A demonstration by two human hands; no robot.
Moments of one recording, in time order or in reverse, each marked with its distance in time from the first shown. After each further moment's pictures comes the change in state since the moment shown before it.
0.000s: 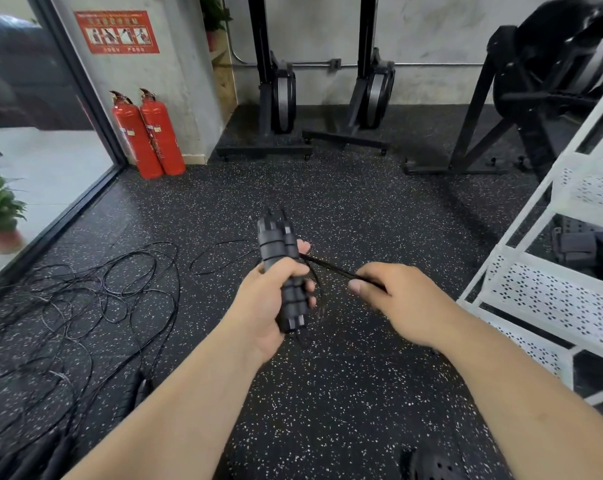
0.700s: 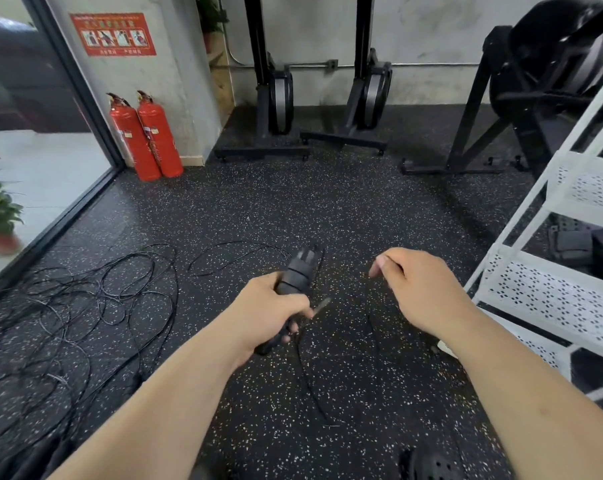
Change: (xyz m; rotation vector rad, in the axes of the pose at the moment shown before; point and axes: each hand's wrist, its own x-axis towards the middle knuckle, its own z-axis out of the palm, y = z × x) left_hand -0.004 0.011 -0.016 0.760 -0.039 -0.119; right_hand 0.005 0.014 -0.010 -0.079 0.229 0.128
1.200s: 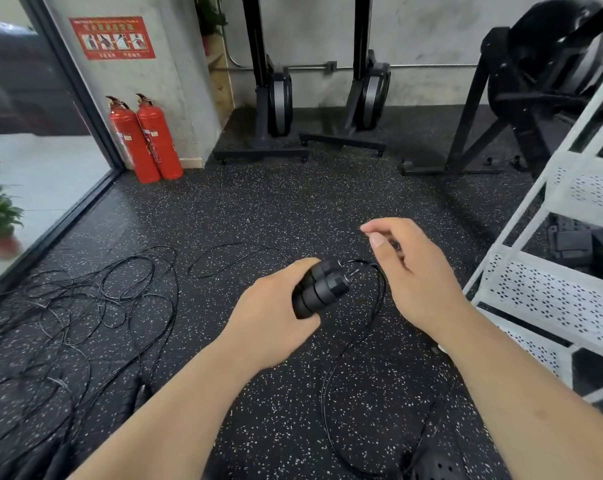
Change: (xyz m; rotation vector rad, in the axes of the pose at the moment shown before) left_hand -0.013 0.001 0.010 0.646 0.169 0.475; right_hand -0.011 -0.027 -0.009 0.287 0.183 -0.163
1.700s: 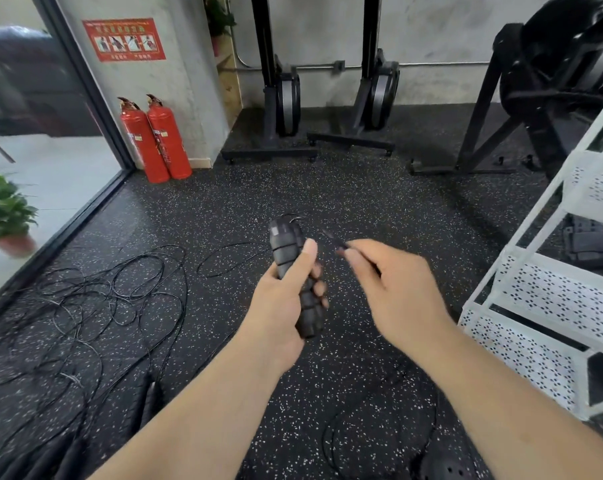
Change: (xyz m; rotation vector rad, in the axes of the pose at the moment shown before) left_hand 0.017 0.015 0.016 -1.403 0.172 -0.428; right_hand -0.011 -0.020 0.030 -0.093 -0.026 -0.076
